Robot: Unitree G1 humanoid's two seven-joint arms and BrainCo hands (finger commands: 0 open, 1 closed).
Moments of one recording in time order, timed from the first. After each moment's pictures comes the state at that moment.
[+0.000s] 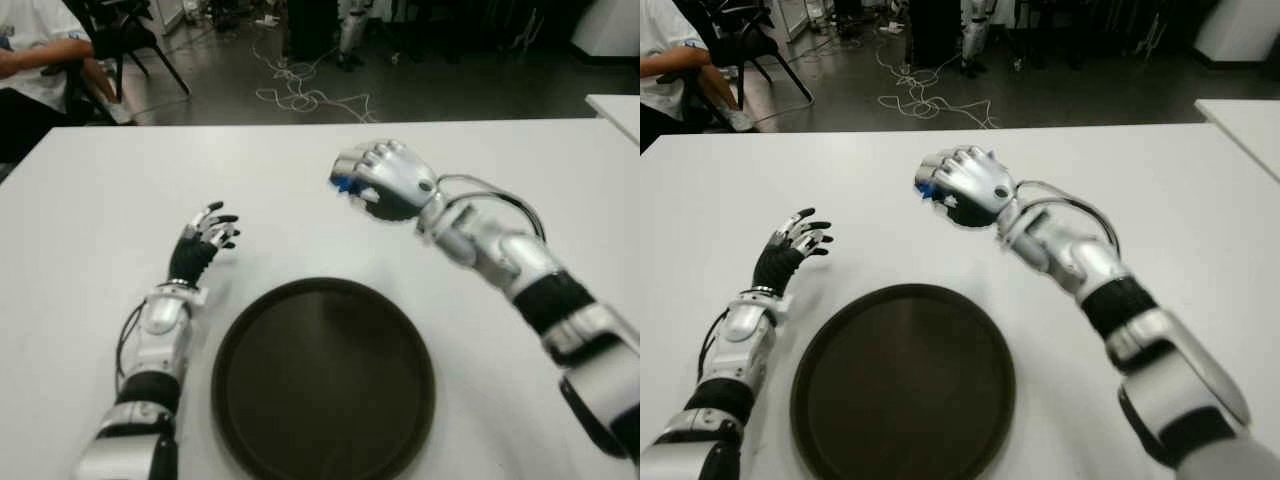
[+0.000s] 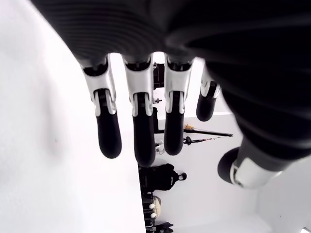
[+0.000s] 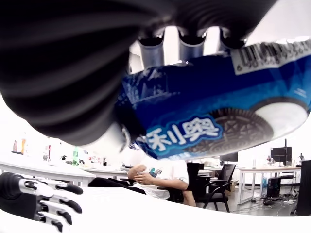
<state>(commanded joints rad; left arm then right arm) -0.43 0.13 0.15 0.90 -0.09 -0.44 -0.18 -0.63 -0.38 0.62 0.42 -0.82 -0.54 -0.20</state>
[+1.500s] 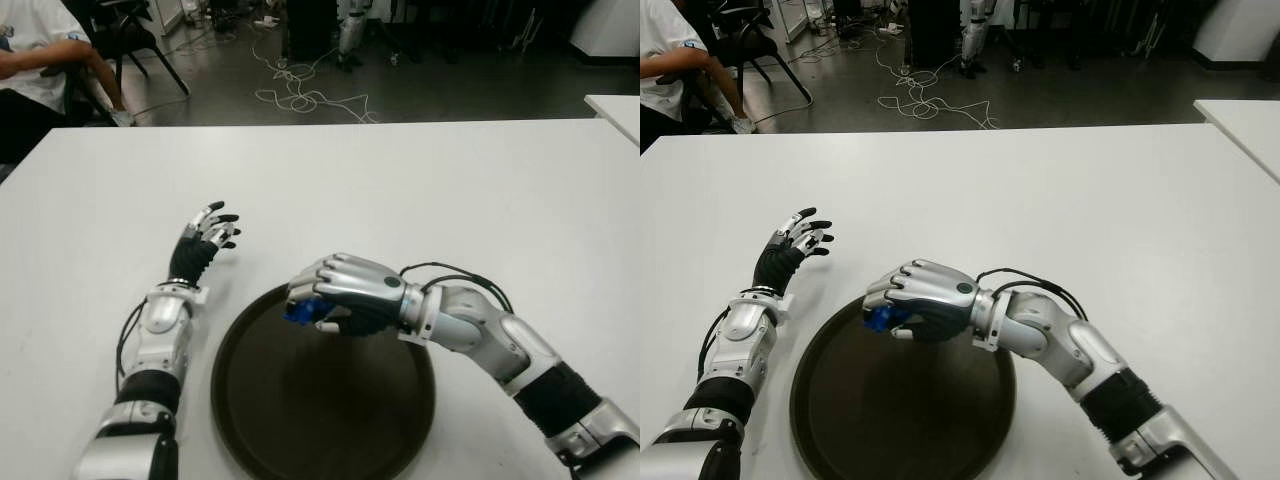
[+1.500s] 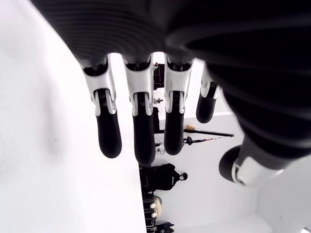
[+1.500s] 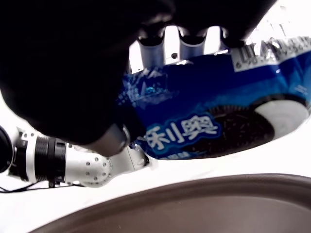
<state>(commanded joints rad) -0.43 0.13 0.14 0.88 -0.08 -0.45 -0.17 -0.35 -0.33 0.51 0.12 -0.57 -0.62 0.23</state>
